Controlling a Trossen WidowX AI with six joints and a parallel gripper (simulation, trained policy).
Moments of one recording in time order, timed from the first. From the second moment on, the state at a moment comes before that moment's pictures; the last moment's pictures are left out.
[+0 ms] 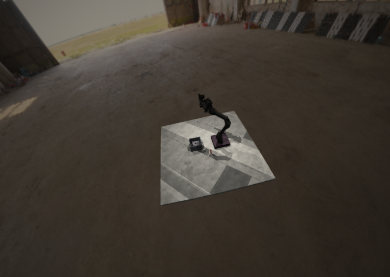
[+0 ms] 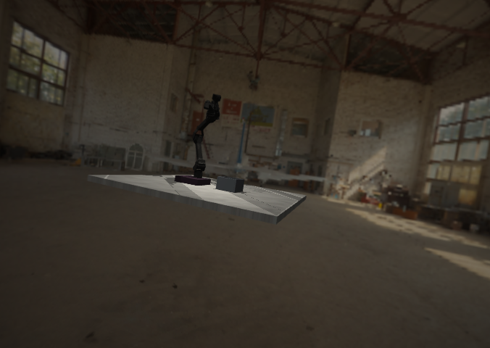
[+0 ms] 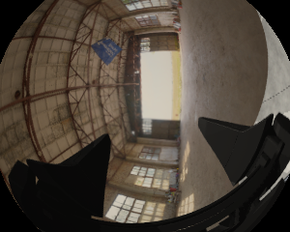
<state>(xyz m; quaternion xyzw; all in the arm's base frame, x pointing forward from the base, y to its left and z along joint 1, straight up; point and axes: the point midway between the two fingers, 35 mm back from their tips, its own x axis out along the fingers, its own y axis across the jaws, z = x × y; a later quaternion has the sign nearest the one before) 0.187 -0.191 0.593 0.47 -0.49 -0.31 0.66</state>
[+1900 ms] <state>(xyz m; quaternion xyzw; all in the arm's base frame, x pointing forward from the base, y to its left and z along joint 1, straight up) 0.219 0.072 0.166 0.44 0.44 -0.36 0.69</state>
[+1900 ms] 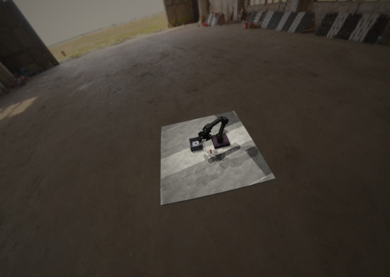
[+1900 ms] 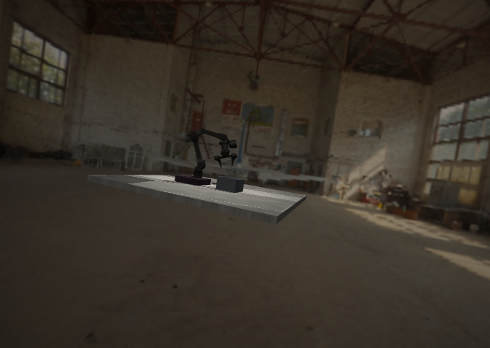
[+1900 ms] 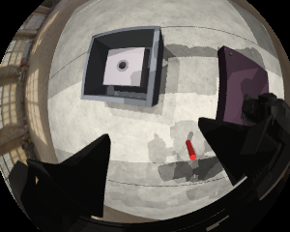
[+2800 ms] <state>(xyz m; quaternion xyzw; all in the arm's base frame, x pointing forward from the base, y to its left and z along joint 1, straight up) 0.170 0.127 0.039 0.39 0.57 -0.35 0.64</state>
